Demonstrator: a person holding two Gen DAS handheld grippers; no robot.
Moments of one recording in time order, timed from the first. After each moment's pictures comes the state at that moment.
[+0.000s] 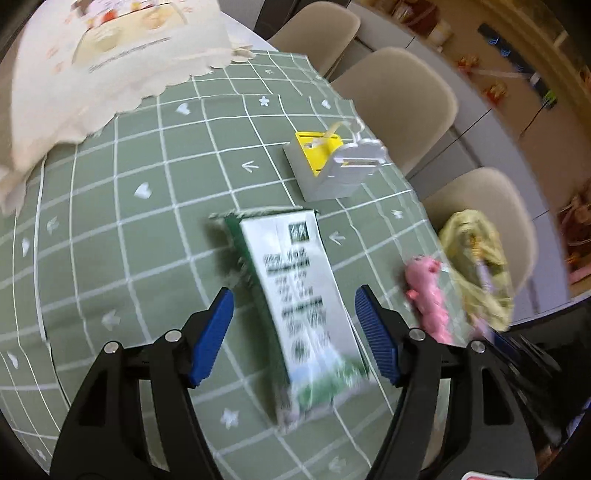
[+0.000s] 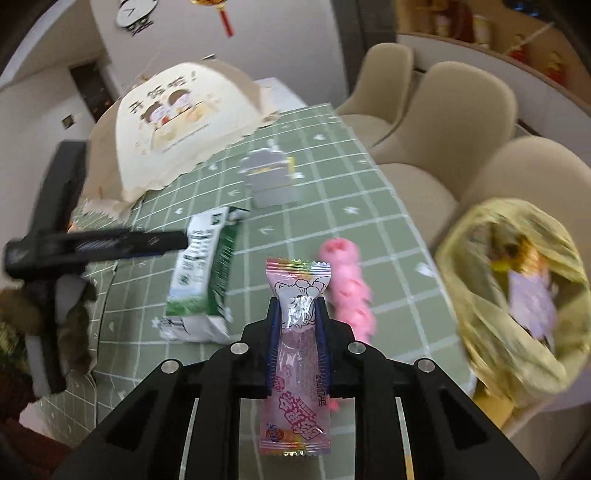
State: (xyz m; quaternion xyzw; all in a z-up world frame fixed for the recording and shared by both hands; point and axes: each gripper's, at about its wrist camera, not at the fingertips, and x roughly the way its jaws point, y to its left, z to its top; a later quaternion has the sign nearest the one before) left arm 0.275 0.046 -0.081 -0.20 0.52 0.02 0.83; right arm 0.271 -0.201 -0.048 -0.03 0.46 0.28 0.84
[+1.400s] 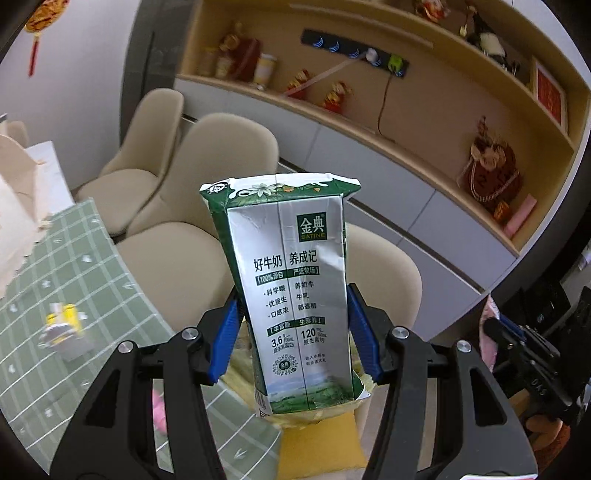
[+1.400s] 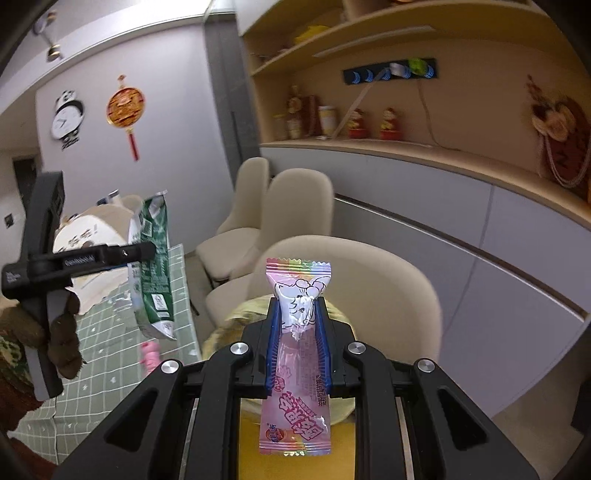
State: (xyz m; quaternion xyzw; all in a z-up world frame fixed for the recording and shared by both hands) left arm 0.362 -0.221 0.060 -0.10 0.37 -0.17 0.91; right arm 0.270 -0.486 0.067 0.05 0.29 0.11 0.95
